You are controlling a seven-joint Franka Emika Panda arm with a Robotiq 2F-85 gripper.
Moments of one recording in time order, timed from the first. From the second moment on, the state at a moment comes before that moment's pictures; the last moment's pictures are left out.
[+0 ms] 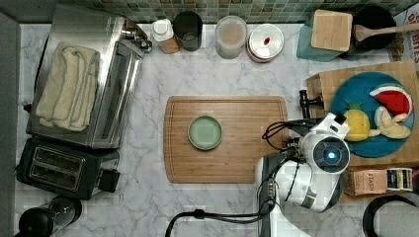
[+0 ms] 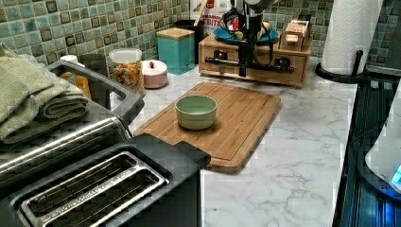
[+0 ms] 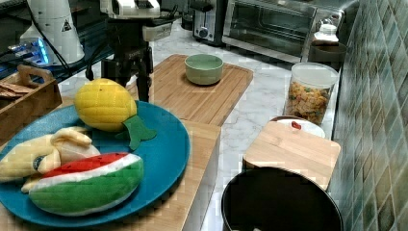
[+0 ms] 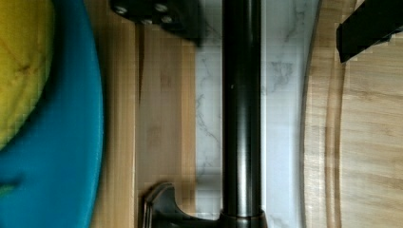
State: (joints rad) arm -0.23 0.16 -0.24 -2.39 -0.19 1.10 -1.20
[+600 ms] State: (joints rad) arm -0.21 0.17 -0.24 -2.41 -0.12 1.14 -1.20
